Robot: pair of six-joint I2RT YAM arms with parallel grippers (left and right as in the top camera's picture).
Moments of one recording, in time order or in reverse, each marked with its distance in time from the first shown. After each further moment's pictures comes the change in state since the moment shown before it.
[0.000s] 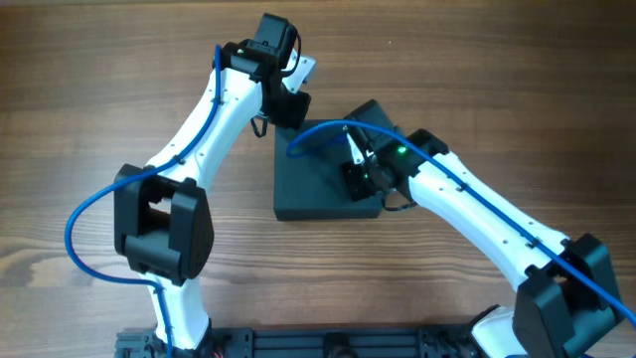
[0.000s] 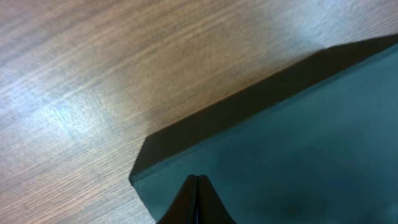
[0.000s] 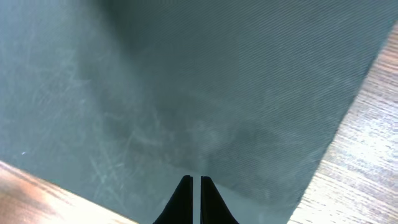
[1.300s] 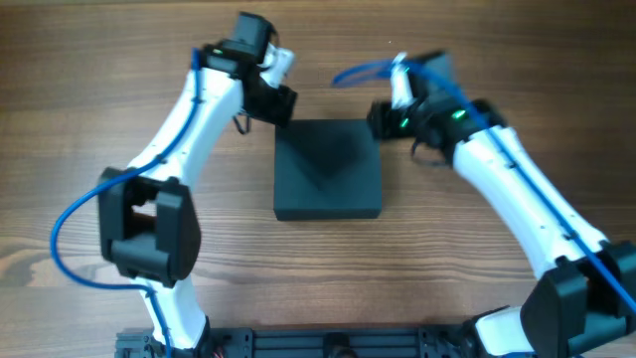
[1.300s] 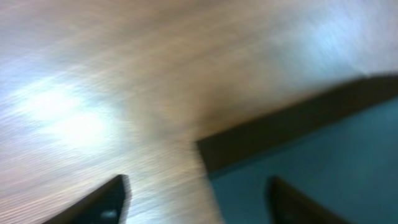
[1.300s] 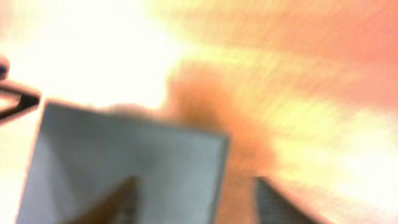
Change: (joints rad) left arm 0.105 -0.047 -0.040 0.069 -0.025 -0.011; right arm -0.289 -0.010 0.155 0.179 -0.034 -0.067
